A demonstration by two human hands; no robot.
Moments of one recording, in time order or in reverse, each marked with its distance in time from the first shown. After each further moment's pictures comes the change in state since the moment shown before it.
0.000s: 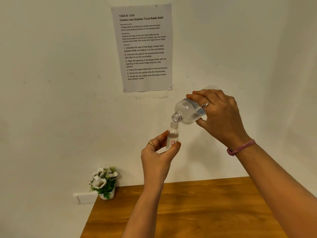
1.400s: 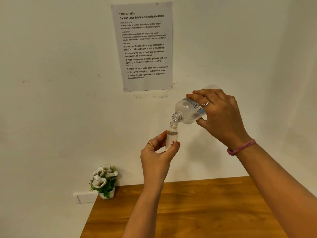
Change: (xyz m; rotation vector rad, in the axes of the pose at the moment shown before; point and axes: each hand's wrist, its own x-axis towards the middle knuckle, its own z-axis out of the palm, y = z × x) left_hand 0.001 -0.002 -0.002 -0.001 0.011 -0.002; right_hand 0.000 0.000 0.003 -0.018 0.003 -0.006
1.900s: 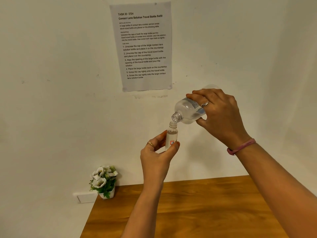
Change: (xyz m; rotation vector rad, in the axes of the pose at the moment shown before) left_hand -0.001 -0.001 0.000 -0.006 -0.005 -0.011; right_hand -0.001 0.000 -0.003 0.002 -0.005 0.005
